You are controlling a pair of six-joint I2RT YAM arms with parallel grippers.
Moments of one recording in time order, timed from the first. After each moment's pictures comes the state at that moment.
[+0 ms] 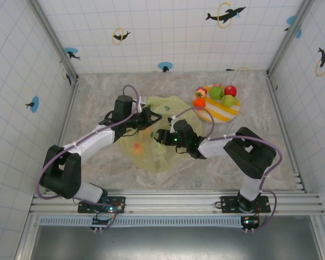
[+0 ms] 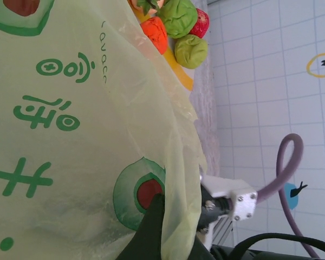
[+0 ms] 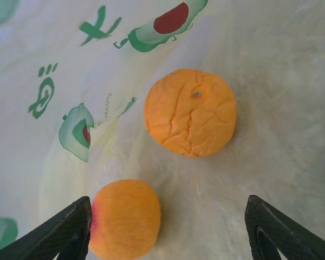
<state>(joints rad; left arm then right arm) -0.45 1.46 0.89 0.01 0.64 -0.87 0.86 1.78 0.78 0.53 -0.19 0.82</state>
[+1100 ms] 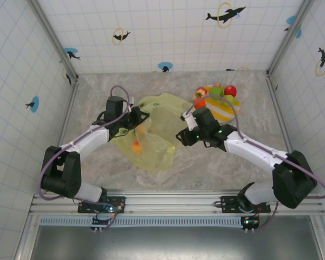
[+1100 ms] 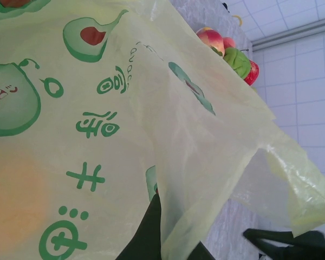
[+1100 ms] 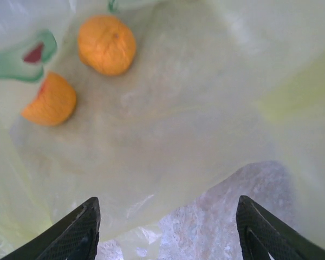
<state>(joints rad) -0.32 1.46 0.85 -0.03 0.54 -0.81 0.67 1.34 0.88 -0.32 -0.20 0.10</state>
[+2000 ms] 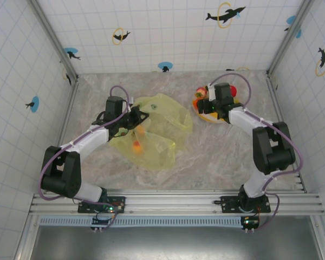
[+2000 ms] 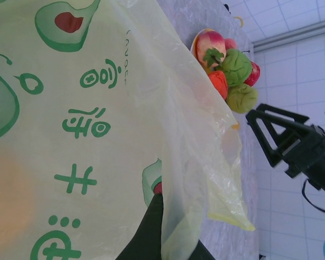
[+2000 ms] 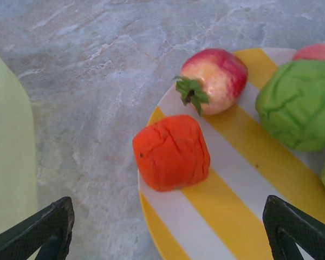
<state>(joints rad) -0.32 1.46 0.85 -0.03 0.54 -0.81 0.30 1.76 1.13 -0.11 -0.09 0.03</state>
